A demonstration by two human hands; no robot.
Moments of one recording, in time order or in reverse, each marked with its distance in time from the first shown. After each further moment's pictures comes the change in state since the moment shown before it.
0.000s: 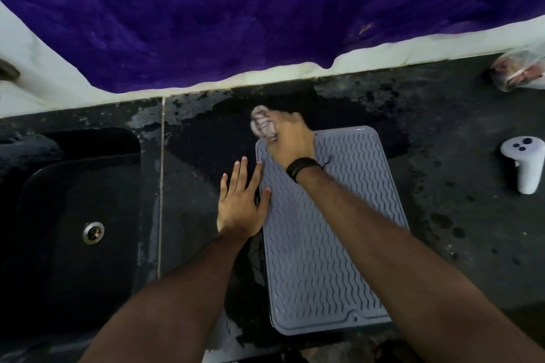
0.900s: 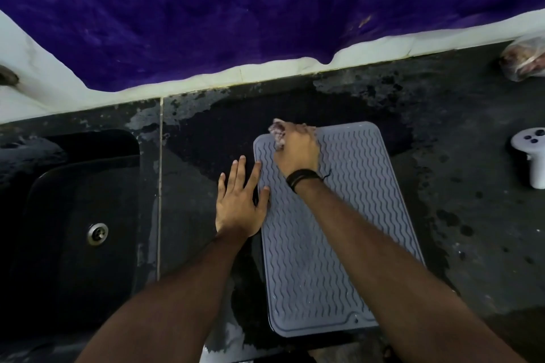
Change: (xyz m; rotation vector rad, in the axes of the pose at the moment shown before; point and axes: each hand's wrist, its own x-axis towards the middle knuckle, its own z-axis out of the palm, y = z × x) left_hand 0.000 -0.003 0.004 0.007 0.014 -0.015; right_hand -0.024 0.010 0.013 -0.036 -0.040 0.252
